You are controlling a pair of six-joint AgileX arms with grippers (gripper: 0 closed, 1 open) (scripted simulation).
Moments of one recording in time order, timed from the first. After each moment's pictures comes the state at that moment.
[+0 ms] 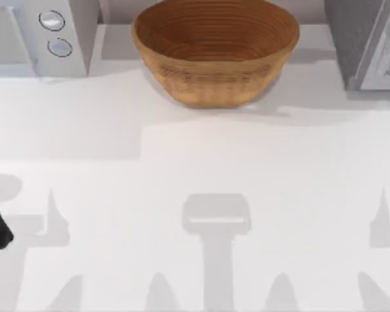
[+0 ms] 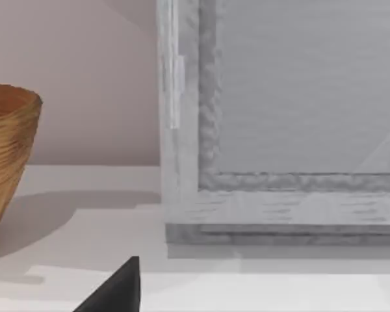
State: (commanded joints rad) left arm 0.00 0.00 0.00 0.00 0.00 0.00; right arm 0.00 0.00 0.00 0.00 0.00 0.00
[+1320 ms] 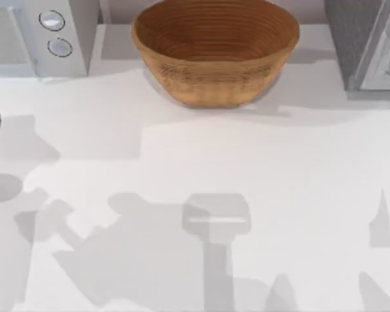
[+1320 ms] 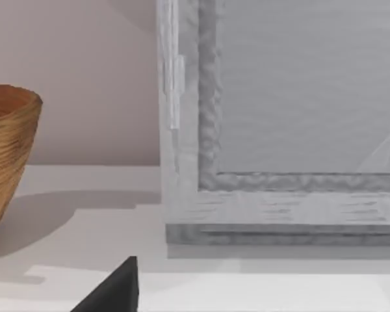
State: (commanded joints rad) left arm 0.10 1.51 1.10 -0.98 -0.03 0.79; right arm 0.00 0.00 0.00 0.00 0.00 0.00
